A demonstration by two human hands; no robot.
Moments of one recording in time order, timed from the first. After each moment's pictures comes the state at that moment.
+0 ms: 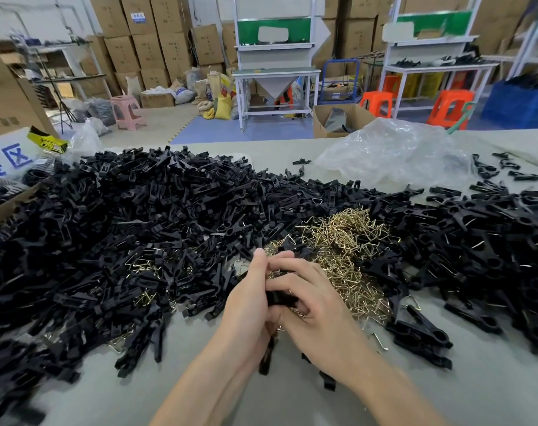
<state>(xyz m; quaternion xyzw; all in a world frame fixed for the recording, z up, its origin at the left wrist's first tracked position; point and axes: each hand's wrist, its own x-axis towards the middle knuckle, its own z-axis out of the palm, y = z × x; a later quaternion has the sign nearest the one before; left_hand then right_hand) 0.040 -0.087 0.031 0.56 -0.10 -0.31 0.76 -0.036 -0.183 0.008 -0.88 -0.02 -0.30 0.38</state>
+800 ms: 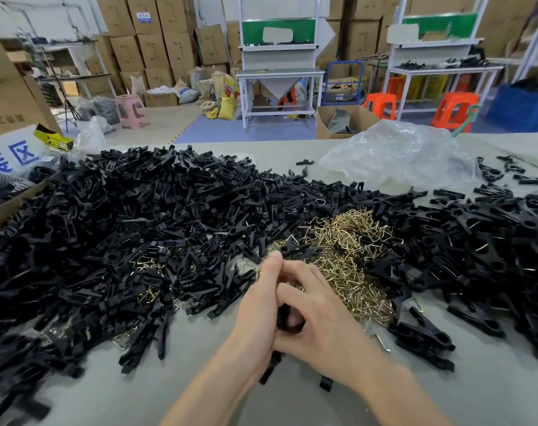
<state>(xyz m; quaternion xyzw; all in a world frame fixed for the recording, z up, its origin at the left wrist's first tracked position) 0.025 -0.086 0.033 0.64 -0.11 -0.31 0.69 -0.040 -0.182 0.011 -0.92 -0.05 -0.26 0.28</state>
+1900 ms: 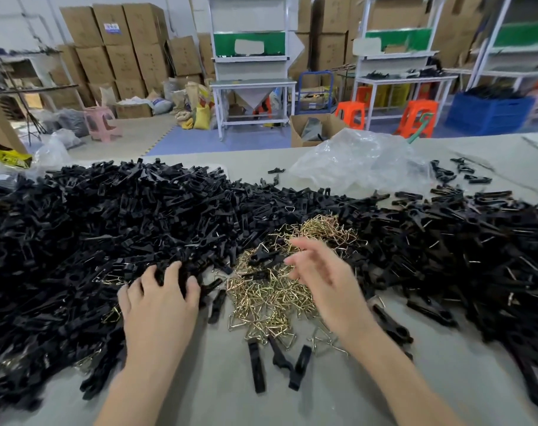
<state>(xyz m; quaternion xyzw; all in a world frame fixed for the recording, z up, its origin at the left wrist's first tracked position) 0.093 -0.043 0.005 0.96 -0.17 0.14 0.15 -0.050 -0.233 0.020 -0.77 0.13 -0.28 0.56</state>
